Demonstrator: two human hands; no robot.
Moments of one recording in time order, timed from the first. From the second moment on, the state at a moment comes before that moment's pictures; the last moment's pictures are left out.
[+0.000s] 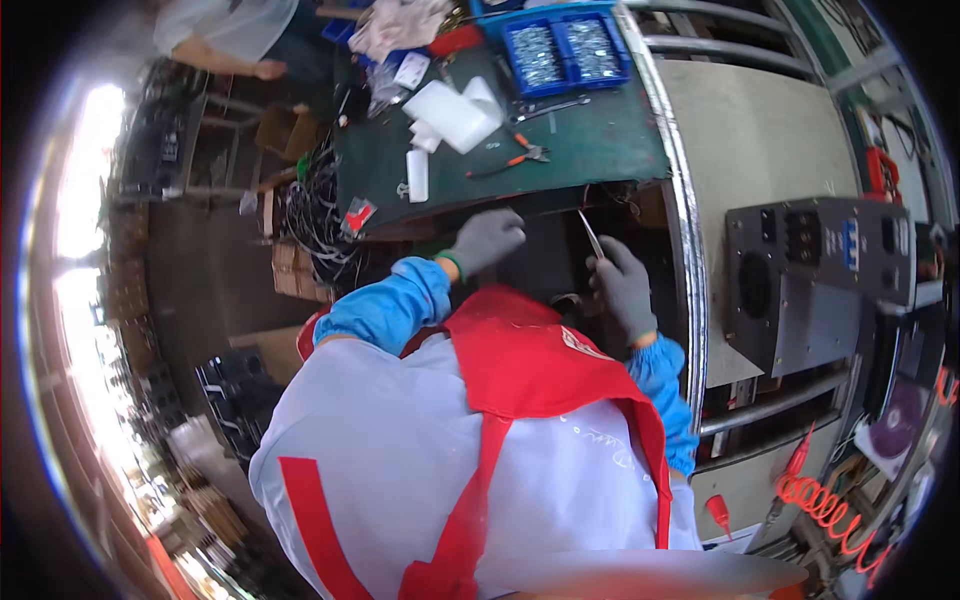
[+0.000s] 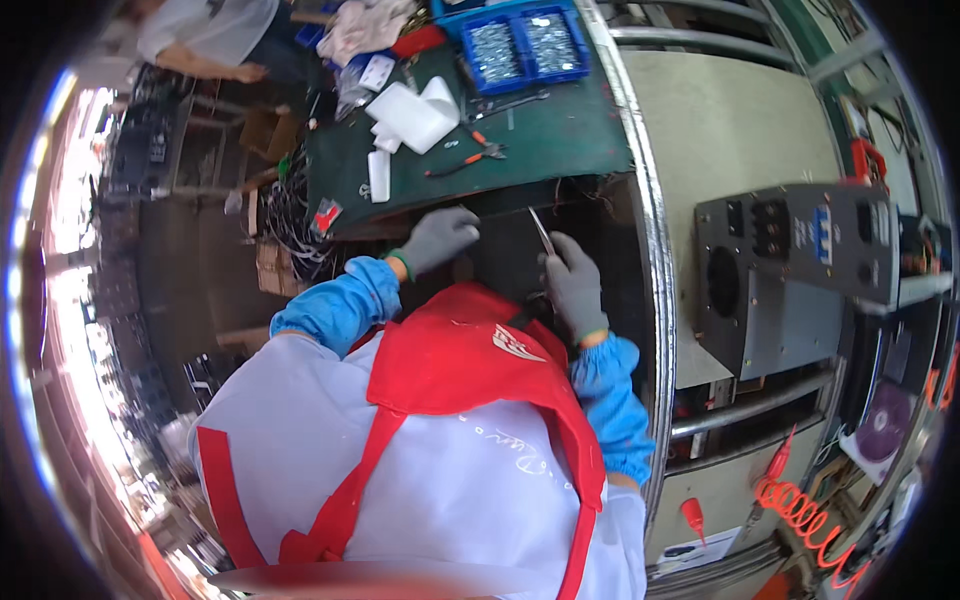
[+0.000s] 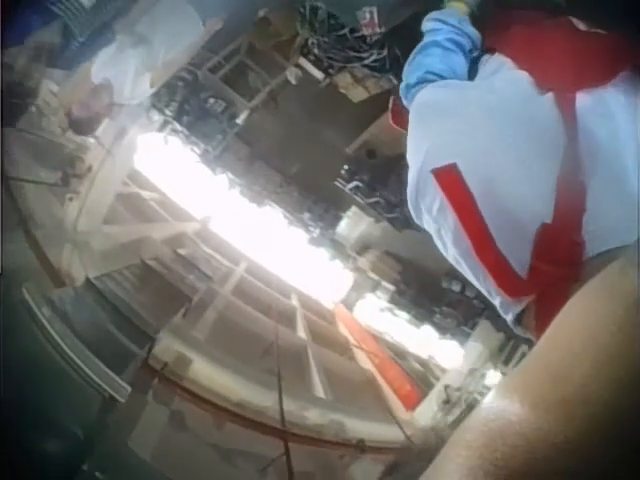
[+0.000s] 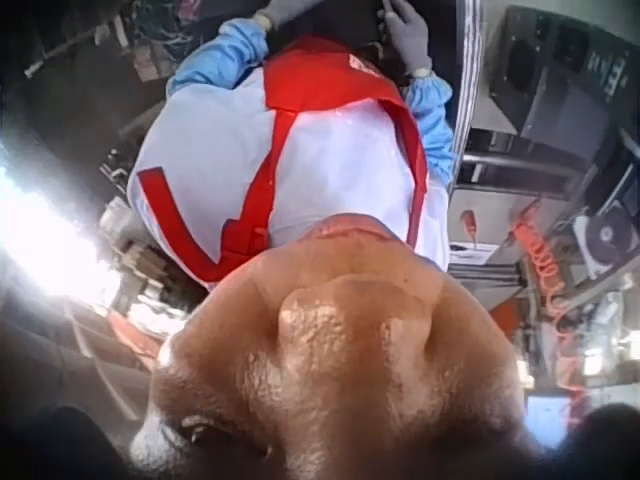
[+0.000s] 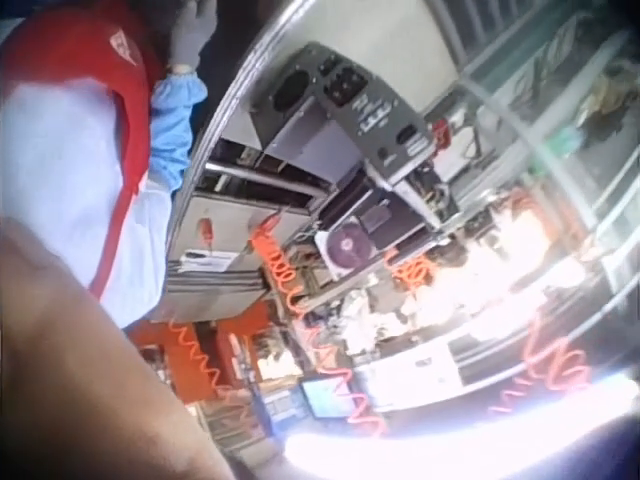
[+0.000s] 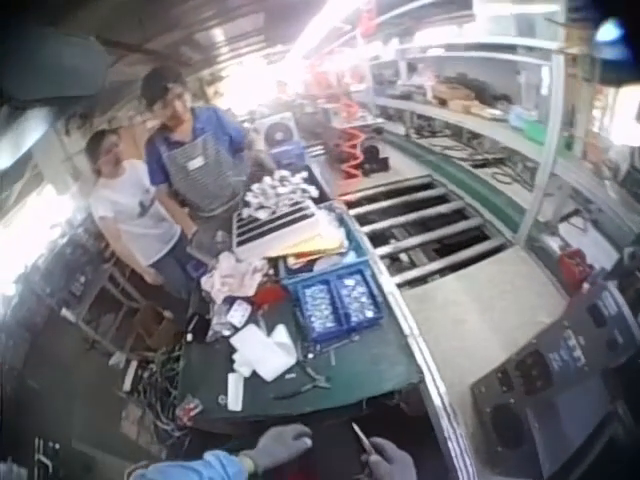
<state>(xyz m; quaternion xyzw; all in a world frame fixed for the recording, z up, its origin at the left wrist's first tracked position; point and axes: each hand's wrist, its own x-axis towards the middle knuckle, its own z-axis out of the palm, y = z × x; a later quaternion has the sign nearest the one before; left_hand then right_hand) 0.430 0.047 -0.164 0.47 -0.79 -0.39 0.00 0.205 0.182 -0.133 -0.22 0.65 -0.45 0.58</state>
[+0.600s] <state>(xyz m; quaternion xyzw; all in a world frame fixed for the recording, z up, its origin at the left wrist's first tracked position) 0.573 -0.033 -0.187 0.58 -0.60 -0.46 0.30 0.329 0.034 -0.175 -0.55 0.79 -0.24 0.08</state>
